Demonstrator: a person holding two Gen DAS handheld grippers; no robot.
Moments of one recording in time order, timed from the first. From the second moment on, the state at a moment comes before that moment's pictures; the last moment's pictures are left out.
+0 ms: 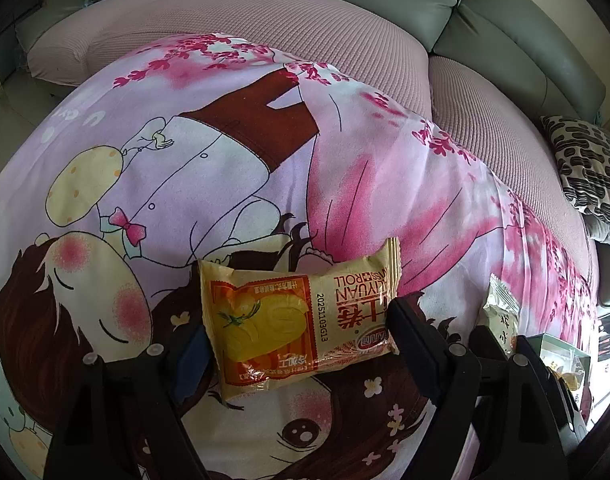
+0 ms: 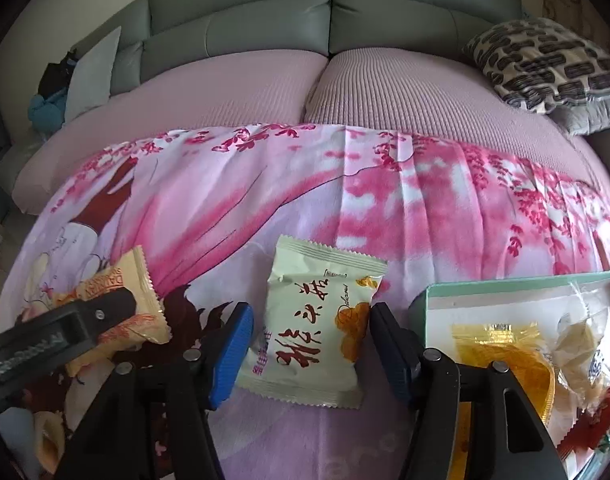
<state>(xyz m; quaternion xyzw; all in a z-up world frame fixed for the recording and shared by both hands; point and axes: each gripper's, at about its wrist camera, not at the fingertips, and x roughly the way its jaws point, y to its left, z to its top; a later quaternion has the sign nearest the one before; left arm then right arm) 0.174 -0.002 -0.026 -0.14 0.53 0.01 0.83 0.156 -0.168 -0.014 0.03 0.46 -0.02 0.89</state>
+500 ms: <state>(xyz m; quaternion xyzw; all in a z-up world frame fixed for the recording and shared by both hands) 0.173 -0.004 -0.024 -0.13 0.53 0.01 0.84 0.151 -0.158 -0.017 0.01 0.47 -0.03 0.88</state>
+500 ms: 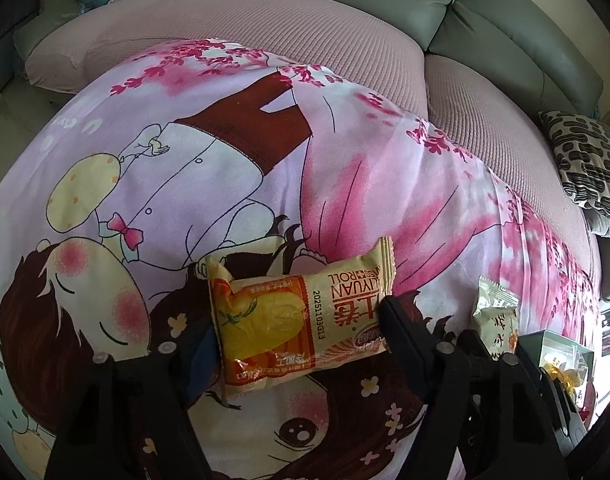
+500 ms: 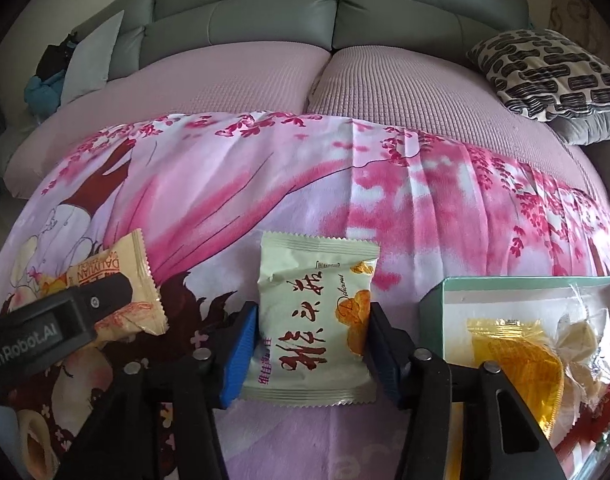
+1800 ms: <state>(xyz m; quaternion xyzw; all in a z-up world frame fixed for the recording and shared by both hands) 0.119 -0.053 0.087 -0.09 0.42 -0.07 0.90 0.034 -0.217 0.079 0.09 0.36 -0.05 0.92</state>
